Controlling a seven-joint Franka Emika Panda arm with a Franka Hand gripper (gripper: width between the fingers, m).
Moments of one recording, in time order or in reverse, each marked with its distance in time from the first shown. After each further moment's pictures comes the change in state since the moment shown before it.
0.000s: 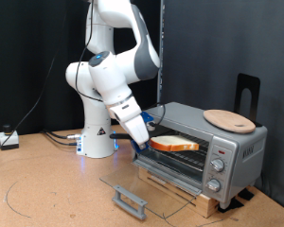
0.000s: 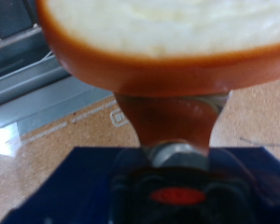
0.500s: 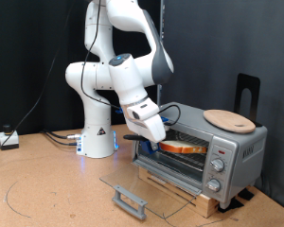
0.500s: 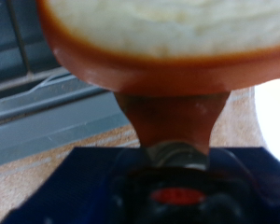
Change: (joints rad) arm 0.079 -0.008 0.094 -0.050 0.057 0.158 -0.053
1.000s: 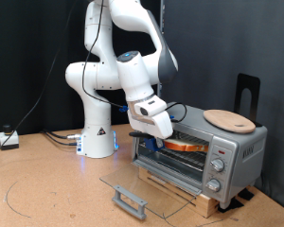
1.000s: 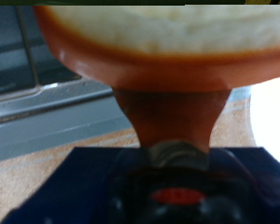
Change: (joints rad) arm 0.003 -0.025 0.026 -0.002 -0.073 -0.001 0.038
